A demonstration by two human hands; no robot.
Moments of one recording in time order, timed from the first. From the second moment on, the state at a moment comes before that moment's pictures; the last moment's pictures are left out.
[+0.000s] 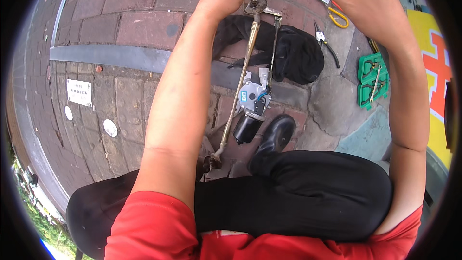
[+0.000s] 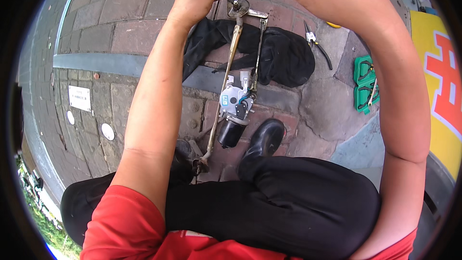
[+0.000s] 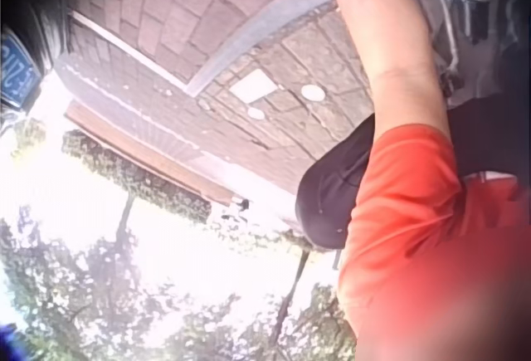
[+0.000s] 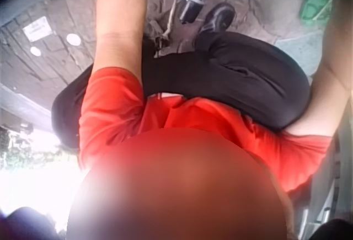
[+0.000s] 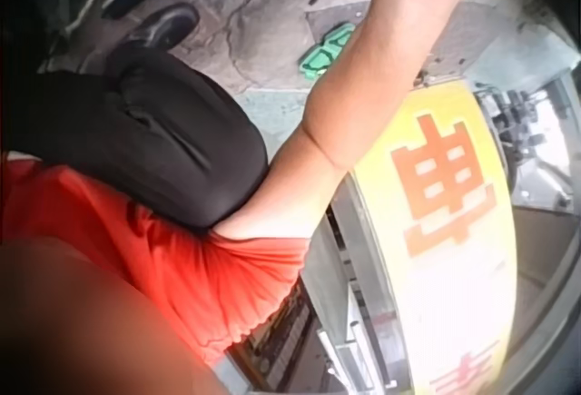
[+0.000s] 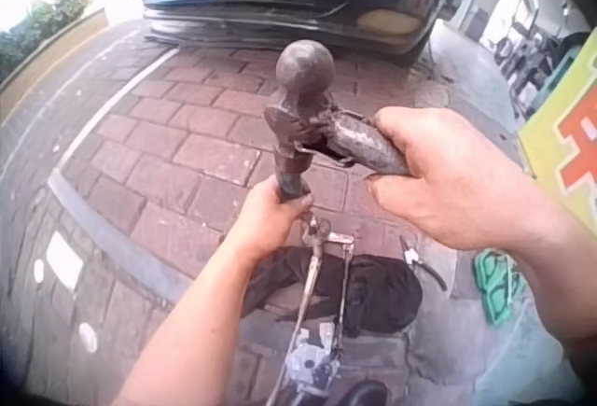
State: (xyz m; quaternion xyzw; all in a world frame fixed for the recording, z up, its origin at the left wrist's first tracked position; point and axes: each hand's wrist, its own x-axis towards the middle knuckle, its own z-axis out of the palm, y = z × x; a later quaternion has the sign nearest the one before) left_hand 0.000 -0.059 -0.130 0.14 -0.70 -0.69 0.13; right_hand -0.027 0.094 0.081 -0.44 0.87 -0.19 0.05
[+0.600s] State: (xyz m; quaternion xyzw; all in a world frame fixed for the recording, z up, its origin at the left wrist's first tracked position) left_hand -0.049 -0.103 -0.124 0.01 -0.73 -0.68 -0.11; right_hand -0.062 0.129 0.161 -0.21 0.95 -0.19 0.11
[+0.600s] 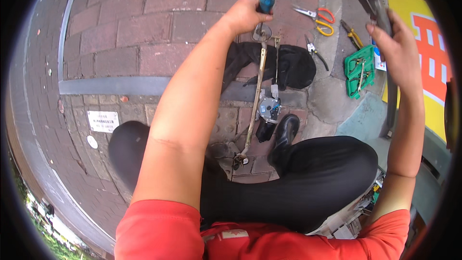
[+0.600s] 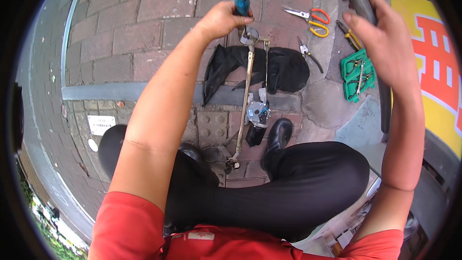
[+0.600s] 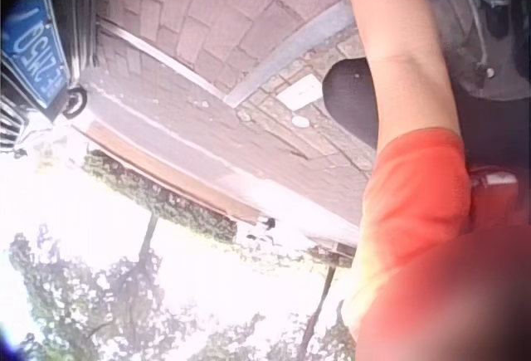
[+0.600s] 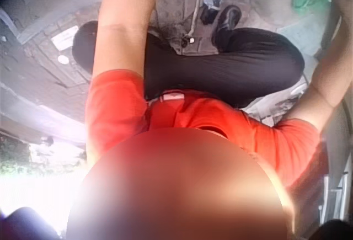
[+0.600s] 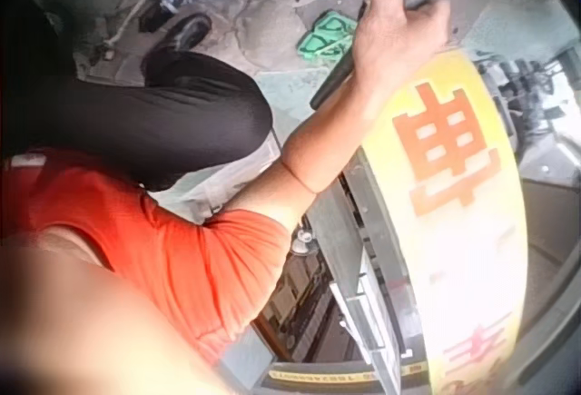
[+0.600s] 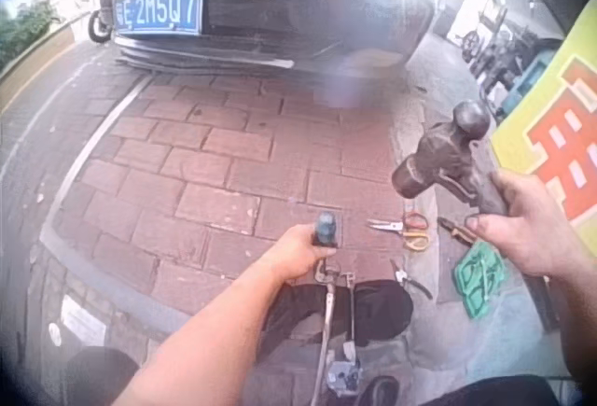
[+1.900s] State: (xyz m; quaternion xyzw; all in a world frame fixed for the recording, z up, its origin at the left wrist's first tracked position) left_hand -0.074 -0.114 -0.086 -0.07 -0.75 -0.62 -0.21; right_hand -0.067 0.174 0.058 0.12 0.84 -0.50 0.14
